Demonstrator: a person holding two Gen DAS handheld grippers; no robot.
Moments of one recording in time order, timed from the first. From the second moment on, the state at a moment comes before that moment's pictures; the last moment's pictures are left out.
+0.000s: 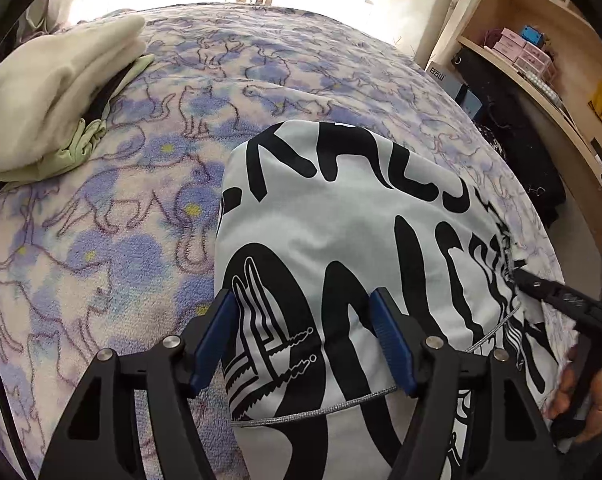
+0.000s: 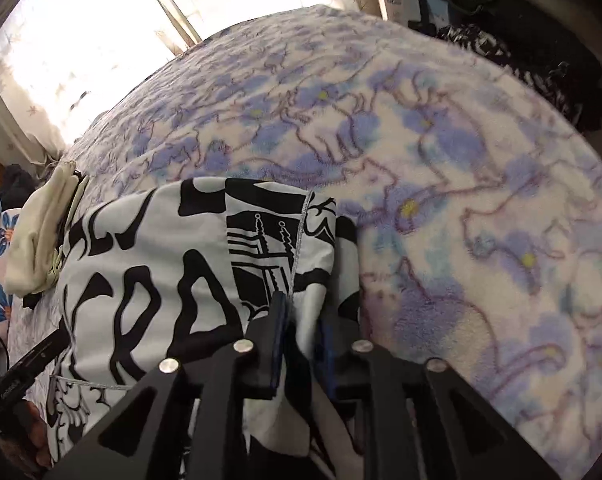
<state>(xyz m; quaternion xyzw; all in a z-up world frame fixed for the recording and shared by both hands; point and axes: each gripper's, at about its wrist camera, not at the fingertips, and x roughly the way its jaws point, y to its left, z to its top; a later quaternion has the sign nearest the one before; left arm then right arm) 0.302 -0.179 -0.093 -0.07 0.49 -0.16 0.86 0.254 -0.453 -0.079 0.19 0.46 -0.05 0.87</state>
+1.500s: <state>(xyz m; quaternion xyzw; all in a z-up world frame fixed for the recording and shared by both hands) 0.194 -0.159 -0.073 -0.06 0.50 -0.15 0.85 0.159 -0.397 -0.083 0.08 0.47 0.02 0.88</state>
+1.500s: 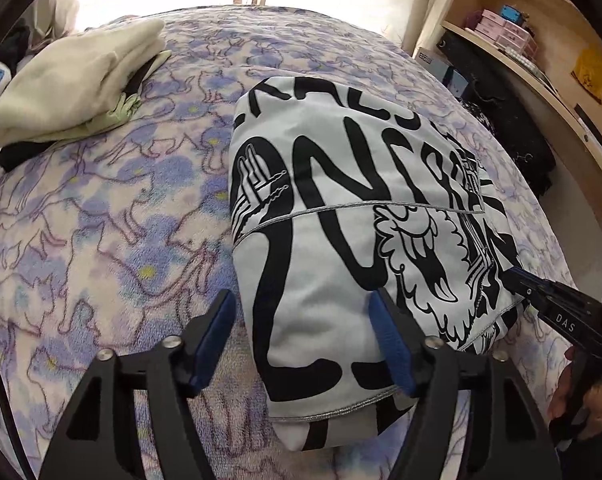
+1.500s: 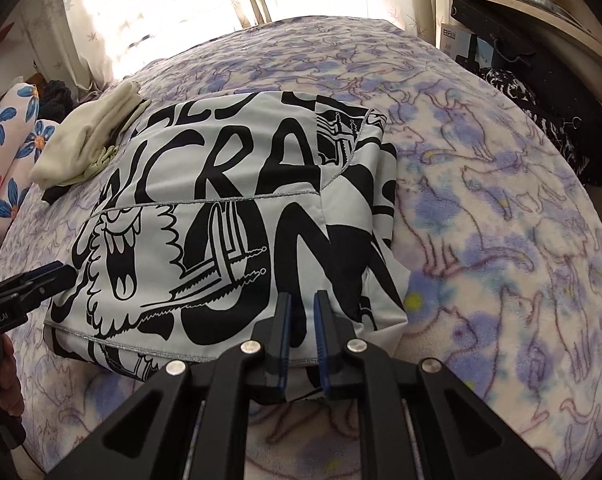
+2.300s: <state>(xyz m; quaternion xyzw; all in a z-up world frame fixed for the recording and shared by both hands) 0.170 -0.144 -0.058 -0.07 0.55 -0.17 0.82 0.119 -0.352 -0.042 0.03 0.47 0.07 0.88</state>
